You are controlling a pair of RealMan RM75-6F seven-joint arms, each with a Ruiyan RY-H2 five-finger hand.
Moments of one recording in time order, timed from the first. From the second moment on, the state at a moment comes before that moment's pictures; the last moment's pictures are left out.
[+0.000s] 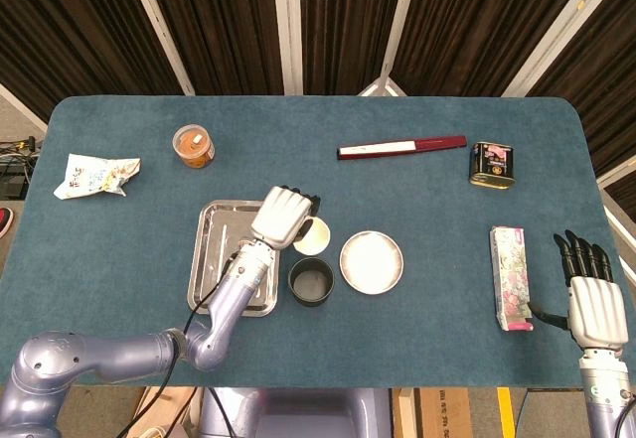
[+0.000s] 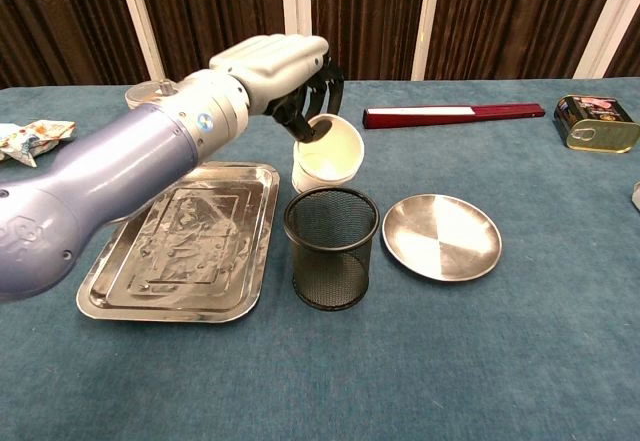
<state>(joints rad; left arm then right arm) -1.01 -1.85 -0.30 -1.29 1.05 1.10 0.54 0.11 -1.22 0.12 -1.56 -1.38 1.44 -0.02</state>
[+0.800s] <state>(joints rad) -0.77 -1.45 -0.25 -1.64 1.07 1.13 0.30 0.11 -1.23 0.13 -1.56 -1.37 1.45 -0.05</state>
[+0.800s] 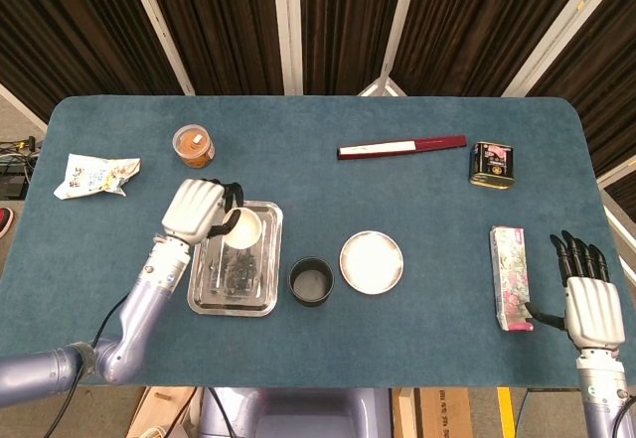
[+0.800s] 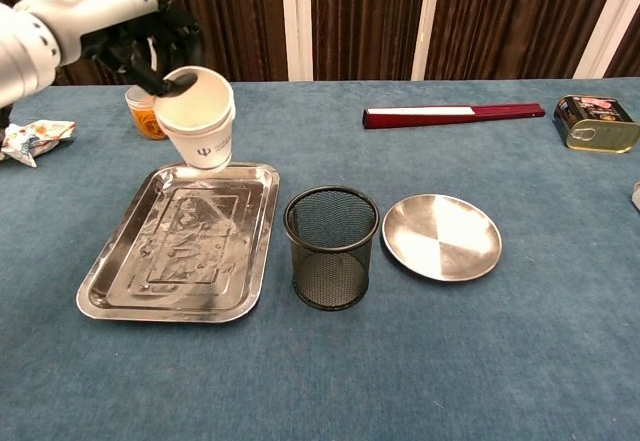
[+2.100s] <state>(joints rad) -0.68 -1.37 -0.20 -1.58 1.24 1.01 -0.10 0.11 -1.24 0.13 -1.56 -1.37 1.44 -0.06</state>
